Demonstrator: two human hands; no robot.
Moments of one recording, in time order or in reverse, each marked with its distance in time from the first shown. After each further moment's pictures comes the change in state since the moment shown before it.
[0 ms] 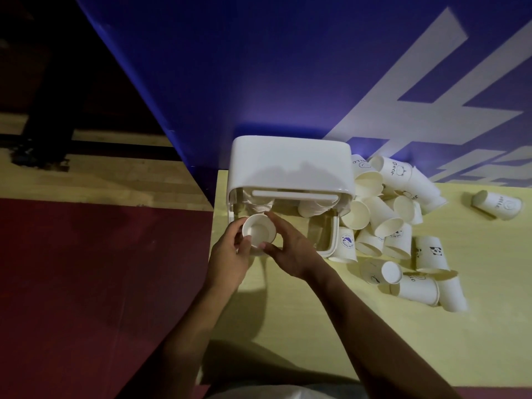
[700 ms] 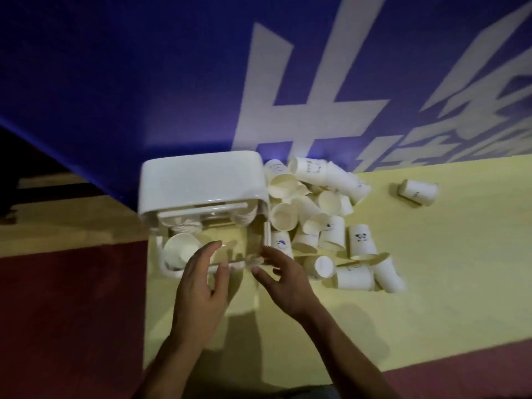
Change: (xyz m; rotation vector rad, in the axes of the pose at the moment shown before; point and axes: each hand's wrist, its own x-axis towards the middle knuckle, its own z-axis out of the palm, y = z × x) left_hand -0.072 0.079 0.065 0.172 0.079 0.365; right_hand -0.105 0.070 -0.065 0.290 0.261 0.161
